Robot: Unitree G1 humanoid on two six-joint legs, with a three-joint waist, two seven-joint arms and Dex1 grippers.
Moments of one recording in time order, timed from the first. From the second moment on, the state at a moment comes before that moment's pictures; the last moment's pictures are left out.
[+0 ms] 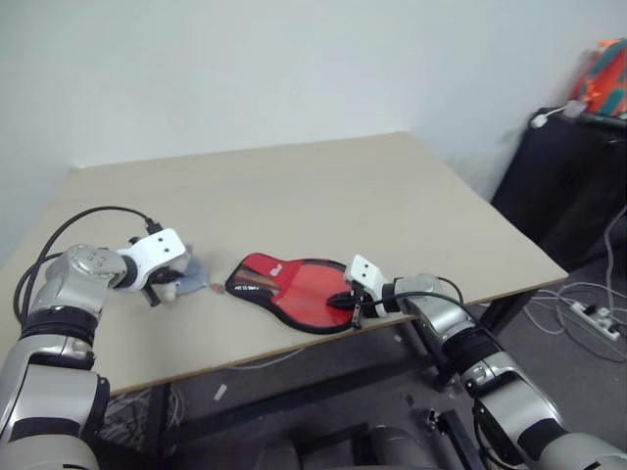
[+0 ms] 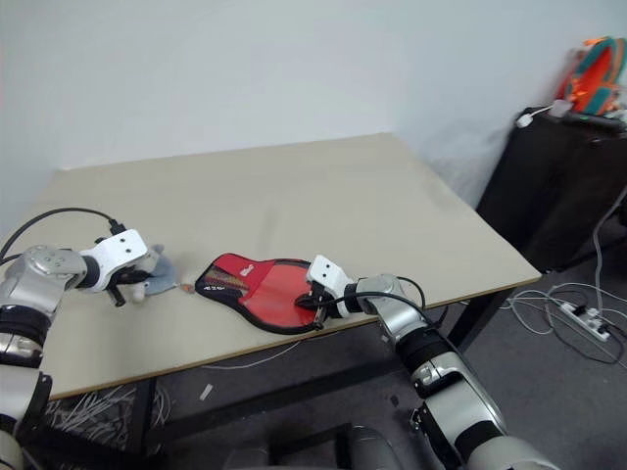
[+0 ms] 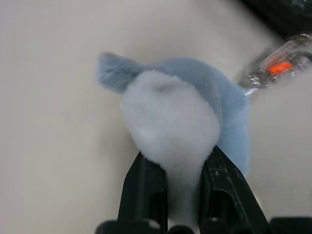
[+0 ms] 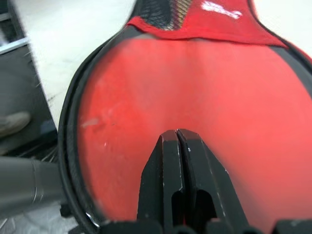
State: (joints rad) left arm -0.70 0.89 -0.23 0.97 0.23 -0.04 -0.88; right arm -0.63 -0.18 0.40 0.56 0.00 0.21 0.99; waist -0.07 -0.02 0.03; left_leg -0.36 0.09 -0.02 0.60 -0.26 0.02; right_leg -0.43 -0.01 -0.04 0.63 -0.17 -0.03
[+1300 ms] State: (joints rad) left arm -0.74 0.84 -0.03 0.96 0.03 0.06 -0.99; right arm -0.62 -0.18 0.38 0.56 0.00 0.20 0.97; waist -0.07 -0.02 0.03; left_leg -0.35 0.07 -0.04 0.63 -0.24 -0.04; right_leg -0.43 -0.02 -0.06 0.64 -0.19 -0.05
